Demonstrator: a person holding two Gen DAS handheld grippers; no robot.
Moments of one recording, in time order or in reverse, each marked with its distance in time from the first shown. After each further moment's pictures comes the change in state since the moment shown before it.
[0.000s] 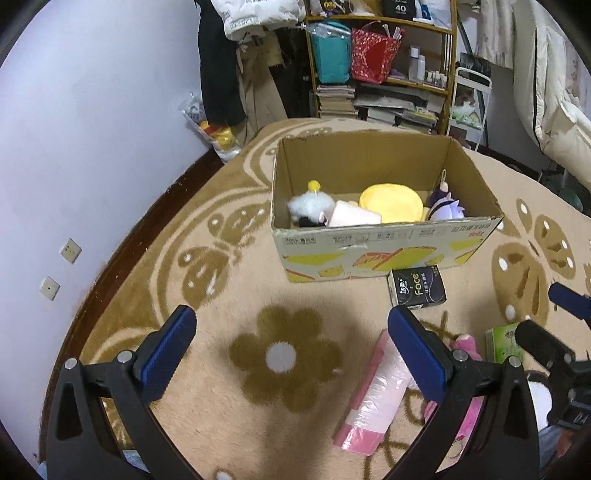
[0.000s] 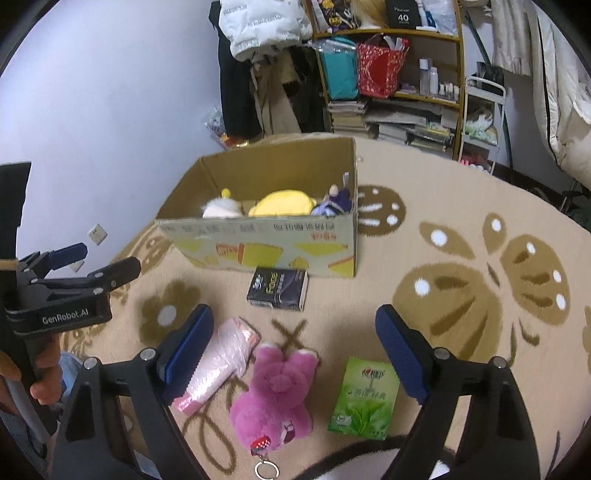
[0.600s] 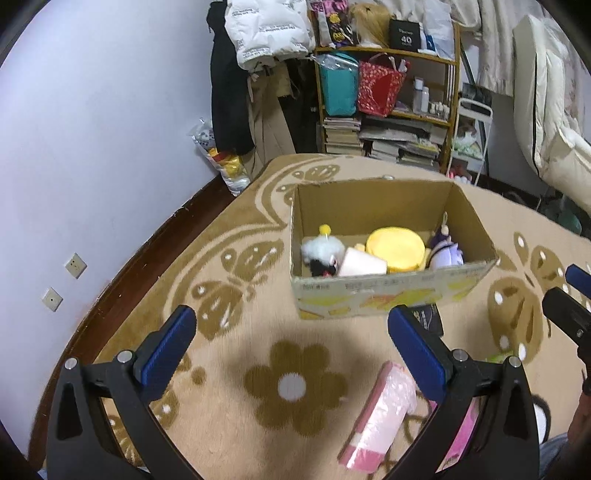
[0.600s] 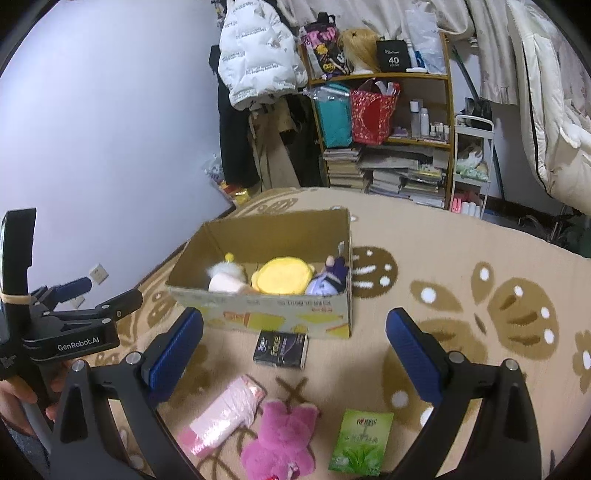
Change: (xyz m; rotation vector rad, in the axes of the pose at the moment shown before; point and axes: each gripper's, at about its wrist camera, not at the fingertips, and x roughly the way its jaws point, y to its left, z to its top) left arm -0.026 0.011 0.017 -0.020 -0.121 0.010; right arm -0.030 0.004 0.033 0.011 -0.177 -0.013
